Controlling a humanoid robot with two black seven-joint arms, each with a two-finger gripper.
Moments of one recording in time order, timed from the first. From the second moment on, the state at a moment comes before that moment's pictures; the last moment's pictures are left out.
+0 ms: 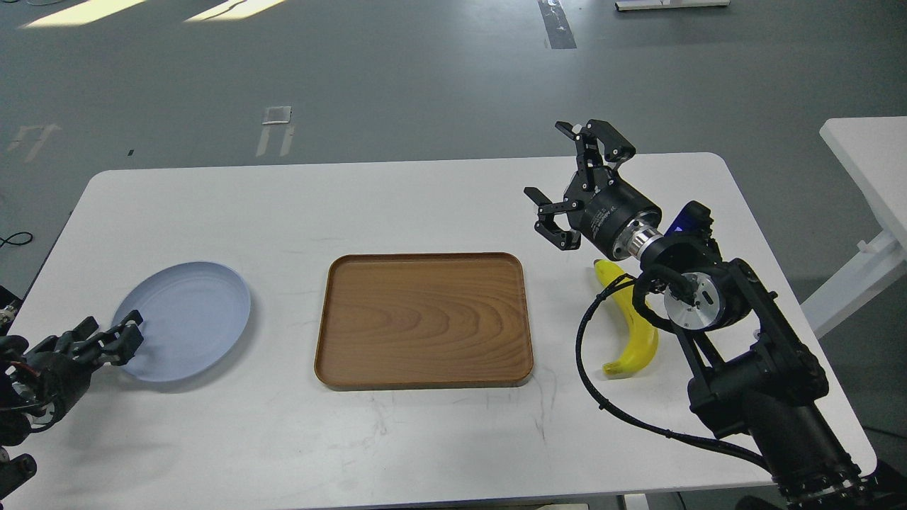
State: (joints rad) left arm -0.41 0.64 -0.25 -0.55 1.23 0.41 -0.49; right arm 0.39 0.00 1.33 1.31 -0.71 0.12 -0.28
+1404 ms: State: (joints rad) left arm -0.78 0.40 -0.06 -0.89 1.45 0.36 -0.49; right arm 0.38 0.00 1.38 1.34 -0.71 0.10 -0.28
